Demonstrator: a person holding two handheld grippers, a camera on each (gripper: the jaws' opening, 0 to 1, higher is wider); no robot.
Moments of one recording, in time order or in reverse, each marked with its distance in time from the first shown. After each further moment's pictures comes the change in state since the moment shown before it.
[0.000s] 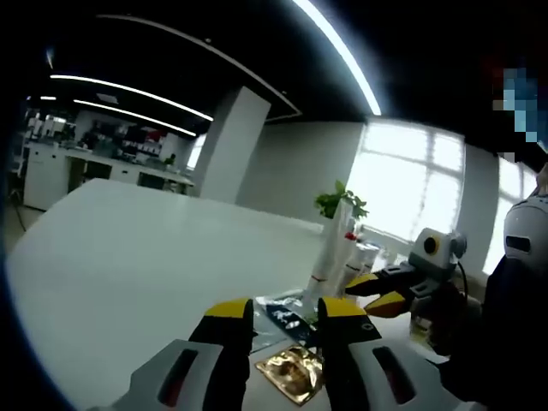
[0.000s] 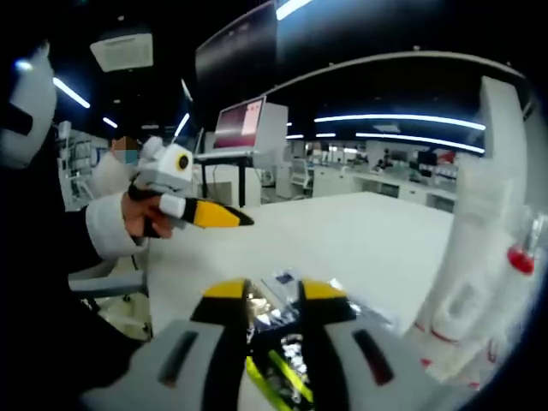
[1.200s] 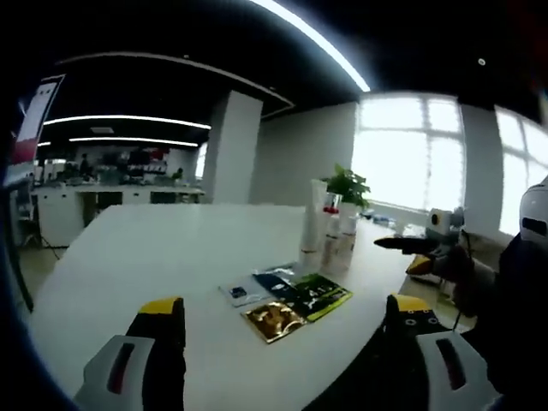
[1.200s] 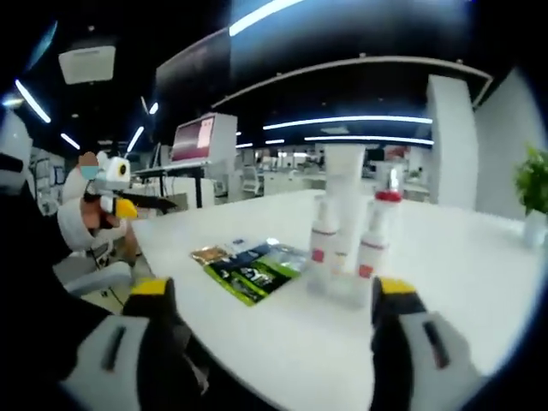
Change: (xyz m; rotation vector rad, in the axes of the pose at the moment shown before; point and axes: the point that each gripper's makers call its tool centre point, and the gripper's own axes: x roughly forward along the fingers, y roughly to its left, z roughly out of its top) left arm -0.071 -0.043 -0.030 0.175 0.051 0.116; right arm -0.135 -0.027 -0.039 0.093 -0.020 -0.265
